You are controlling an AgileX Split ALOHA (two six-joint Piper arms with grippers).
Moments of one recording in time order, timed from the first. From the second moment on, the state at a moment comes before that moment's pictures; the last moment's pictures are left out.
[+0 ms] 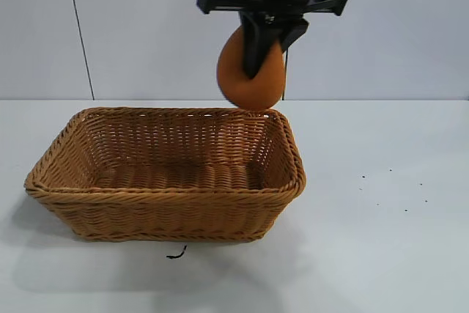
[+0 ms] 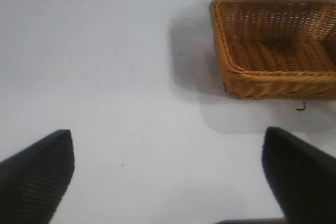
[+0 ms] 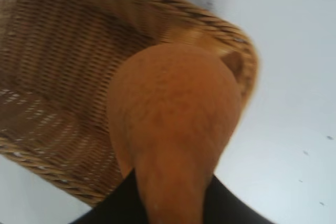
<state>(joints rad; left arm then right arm) -0.01 -0.01 -0.50 -0.02 1.07 0.00 0.56 2.05 -1.84 0.06 1.17 0.00</state>
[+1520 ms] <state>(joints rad) -0.01 -0.01 -0.50 -0.02 1.07 0.00 0.61 2.32 -2.18 0.00 1.20 0.09</state>
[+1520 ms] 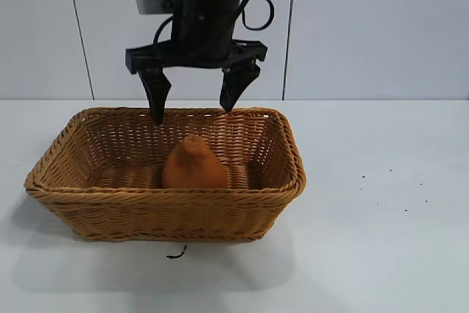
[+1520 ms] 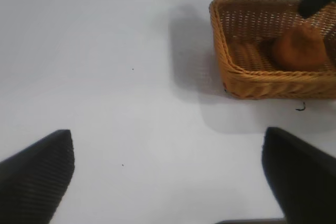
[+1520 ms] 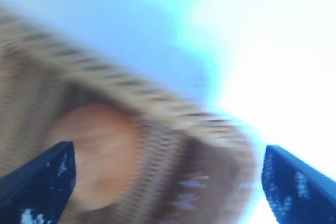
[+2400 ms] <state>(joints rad) -0.01 -0.01 -0.50 -0.02 1.07 0.00 0.08 2.30 -2.18 -0.05 1.21 0.09</state>
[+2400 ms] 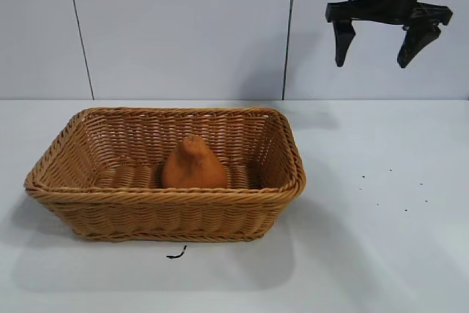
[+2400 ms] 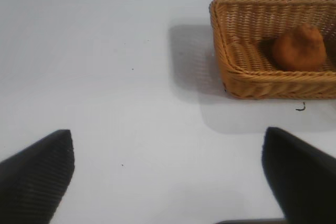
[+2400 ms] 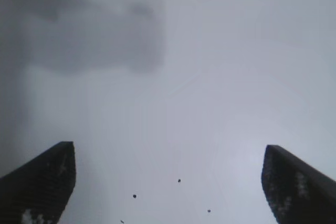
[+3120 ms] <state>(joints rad) -0.01 -0.01 -0.50 -0.02 1.07 0.00 0.10 1.70 -1.44 -0.04 1.22 0.10</state>
